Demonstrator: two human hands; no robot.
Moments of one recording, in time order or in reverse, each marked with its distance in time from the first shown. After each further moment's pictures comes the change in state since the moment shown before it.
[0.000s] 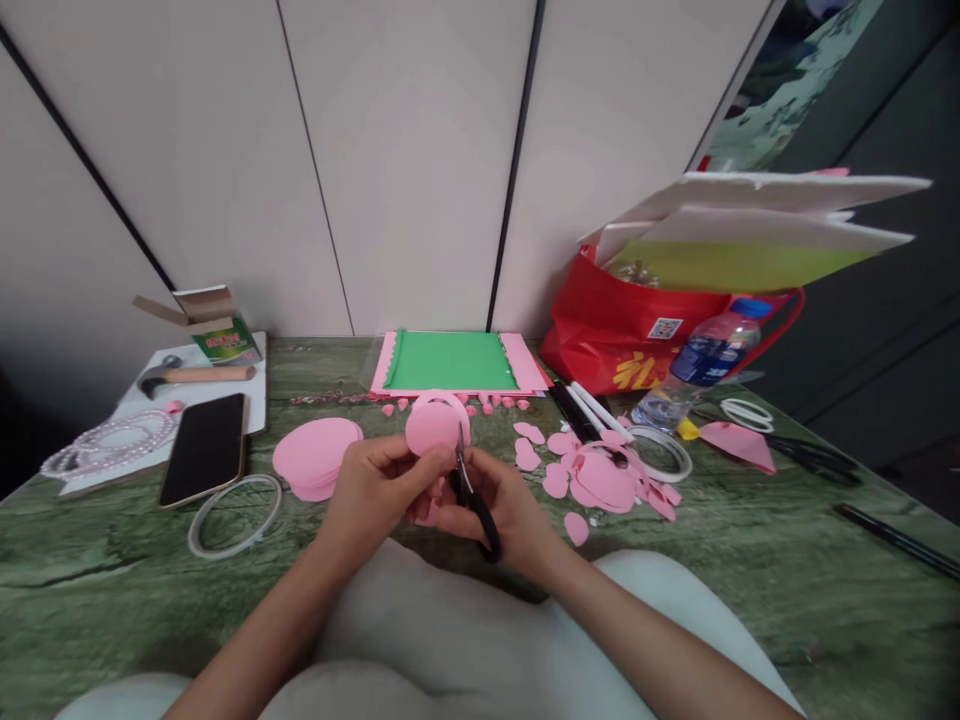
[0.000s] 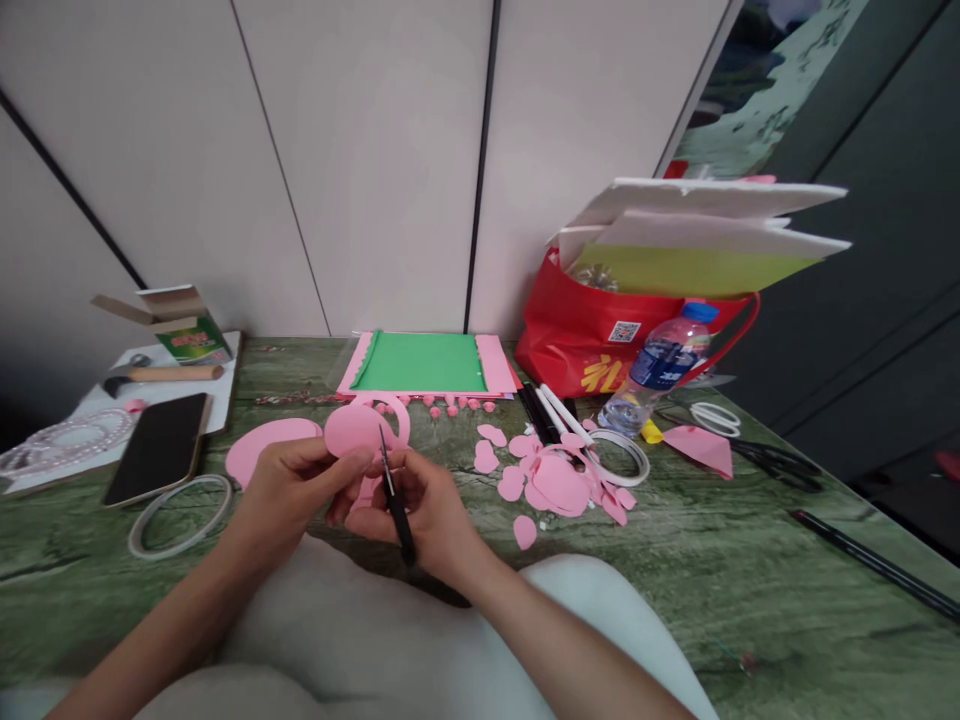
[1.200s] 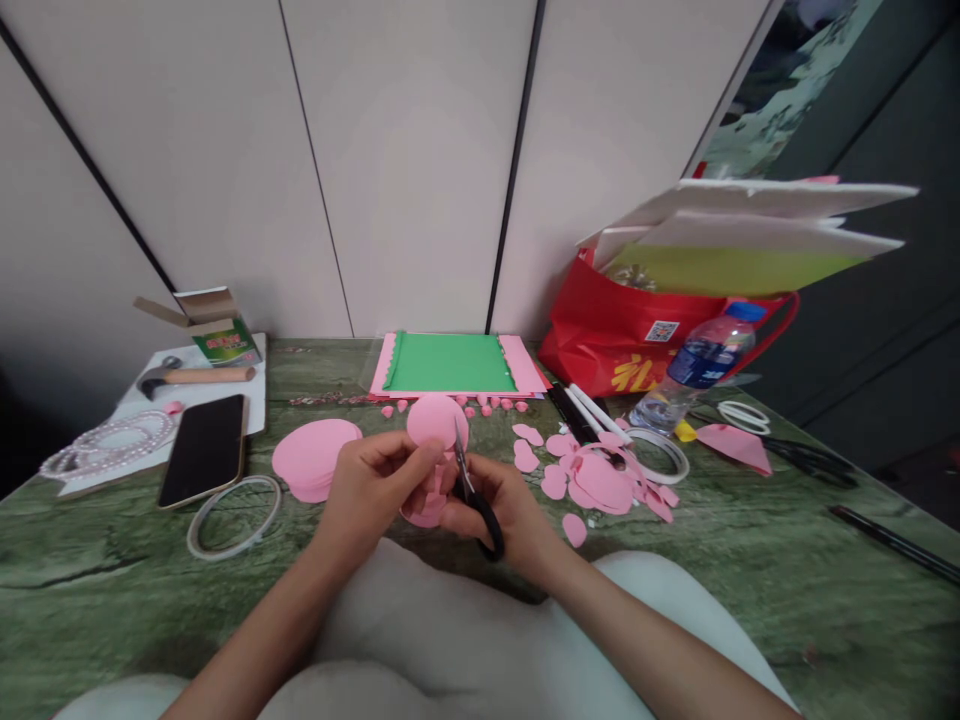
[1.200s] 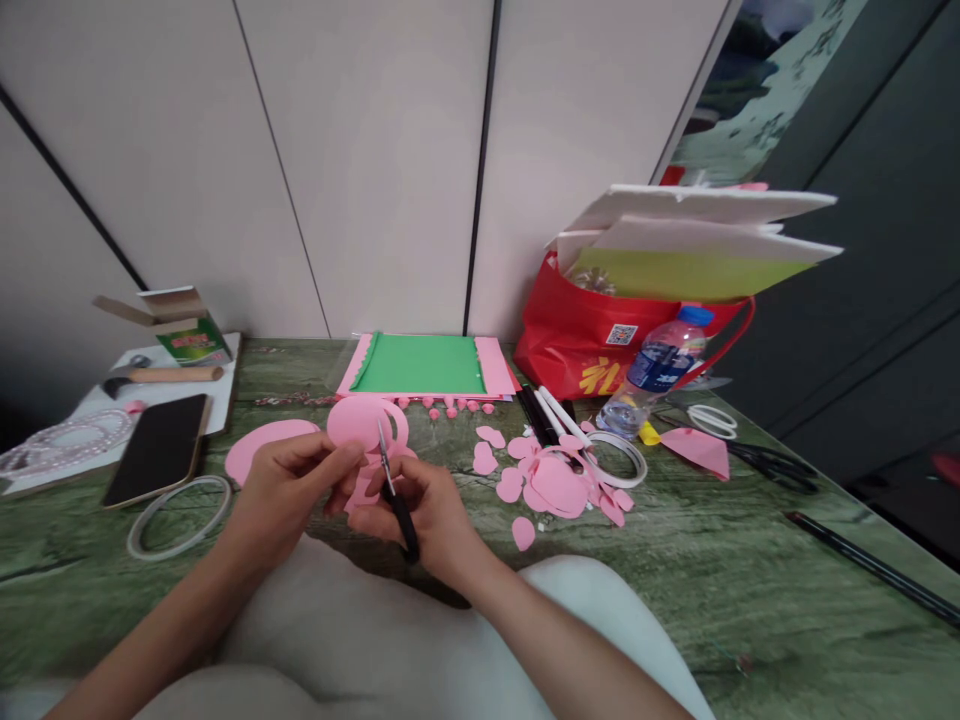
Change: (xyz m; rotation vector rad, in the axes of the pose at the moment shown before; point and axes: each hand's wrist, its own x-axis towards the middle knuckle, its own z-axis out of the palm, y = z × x) left_hand 0.001 -0.005 -0.001 -0.092 0.041 0.055; right_hand 0.000 -0.002 -0.002 -0.038 0.003 -0.003
